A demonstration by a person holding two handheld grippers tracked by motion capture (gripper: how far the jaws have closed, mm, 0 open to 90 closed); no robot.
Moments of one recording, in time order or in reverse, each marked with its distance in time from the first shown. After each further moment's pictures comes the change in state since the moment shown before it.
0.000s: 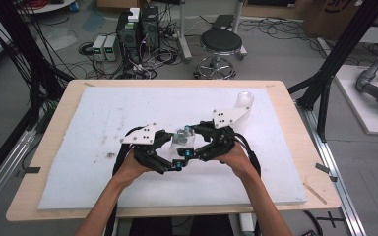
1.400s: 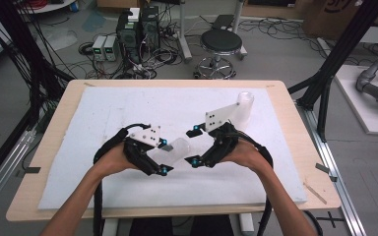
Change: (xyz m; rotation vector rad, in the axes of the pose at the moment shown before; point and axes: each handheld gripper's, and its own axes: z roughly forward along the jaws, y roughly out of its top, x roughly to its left) left arm -0.003 0.031 -0.016 0.642 0.026 0.040; right arm 0.007 0.020 -0.003 0.405 -0.099 -0.066
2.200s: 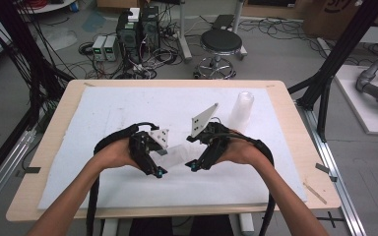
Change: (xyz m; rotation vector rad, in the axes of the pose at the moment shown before) left arm 0.007 0.015 0.007 0.282 -0.041 -0.024; right arm 0.000 0.013 0.016 0.289 -0.019 -0.021
